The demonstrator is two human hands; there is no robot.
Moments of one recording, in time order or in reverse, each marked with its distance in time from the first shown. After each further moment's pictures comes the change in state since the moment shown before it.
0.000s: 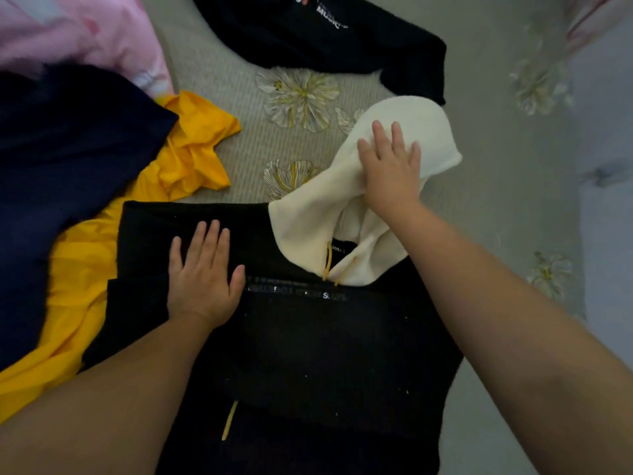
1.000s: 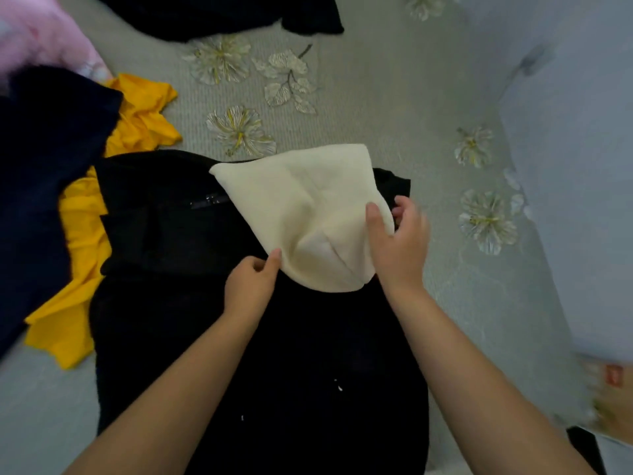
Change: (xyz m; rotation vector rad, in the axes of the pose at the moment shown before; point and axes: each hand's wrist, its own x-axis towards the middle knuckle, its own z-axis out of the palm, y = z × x) left_hand -0.159 0.080 -0.046 -0.838 -0.382 -0.344; right_hand -0.307 -0.023 -0.010 1.005 0.492 0.720
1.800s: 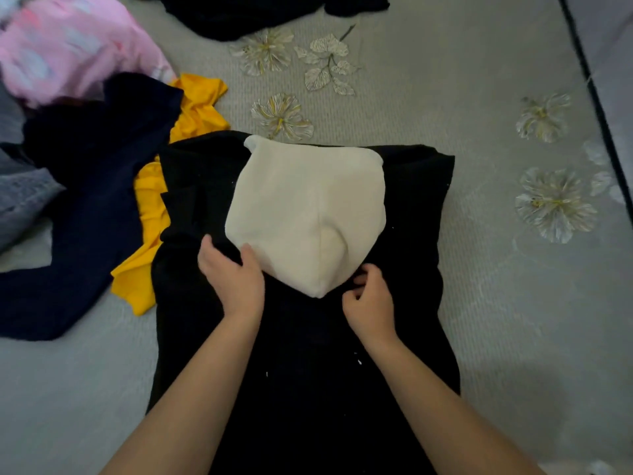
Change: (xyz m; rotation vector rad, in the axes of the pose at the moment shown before) left_hand -0.026 -0.026 -0.013 -0.215 0.611 0.093; right_hand -0.088 0.063 0.022 0.031 -0.580 0.247
